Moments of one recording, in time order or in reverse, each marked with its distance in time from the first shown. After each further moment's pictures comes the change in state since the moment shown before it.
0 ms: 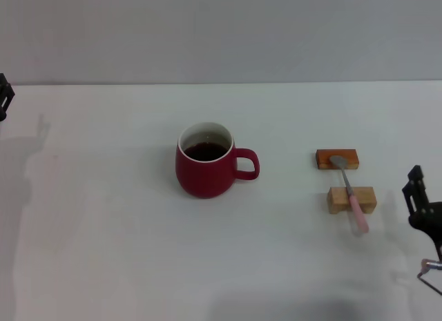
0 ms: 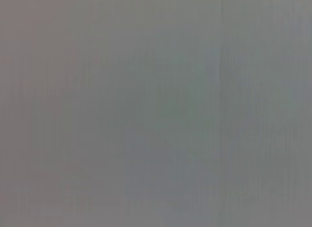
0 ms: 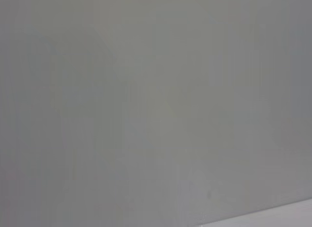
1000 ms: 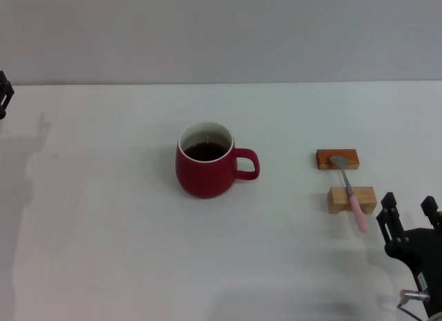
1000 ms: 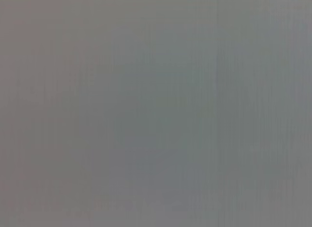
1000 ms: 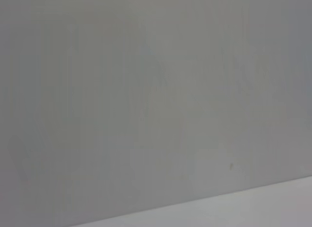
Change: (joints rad) left arm 0.005 0.001 0.000 -0.009 0.007 0.007 0.012; right arm 0.008 0.001 -0.151 -0.042 0.073 -0.057 0.000
